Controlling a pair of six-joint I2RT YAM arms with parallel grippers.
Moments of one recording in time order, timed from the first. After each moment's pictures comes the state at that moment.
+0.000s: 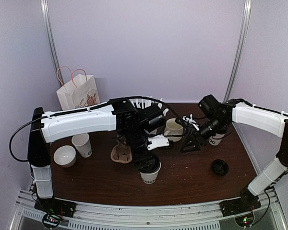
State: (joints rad) left arm -1.15 1.97 1.86 -1.19 0.06 0.23; right arm 0.50 1.52 1.17 -0.87 -0.75 -0.40
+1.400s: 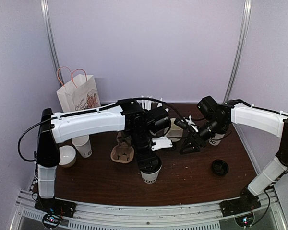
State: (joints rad) left arm -1.15 2.07 1.95 -1.24 0.06 0.25; right arm 0.52 1.53 1.17 -0.87 -0.75 -0.40
